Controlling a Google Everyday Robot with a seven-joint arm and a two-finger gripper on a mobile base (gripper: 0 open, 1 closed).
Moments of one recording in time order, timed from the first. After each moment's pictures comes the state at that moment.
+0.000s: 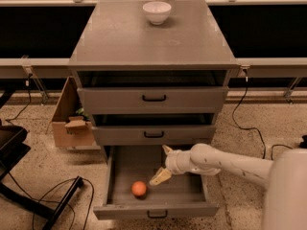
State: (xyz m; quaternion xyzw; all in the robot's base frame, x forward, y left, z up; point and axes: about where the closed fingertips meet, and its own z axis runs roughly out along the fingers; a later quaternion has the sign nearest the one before) arm 0.608 -0.026 0.385 -0.53 0.74 0.20 0.36
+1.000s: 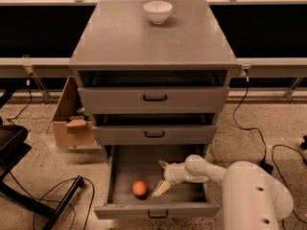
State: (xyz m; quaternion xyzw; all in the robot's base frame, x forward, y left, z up) arm 0.629 -0.030 0.214 -0.57 0.71 0.23 0.33
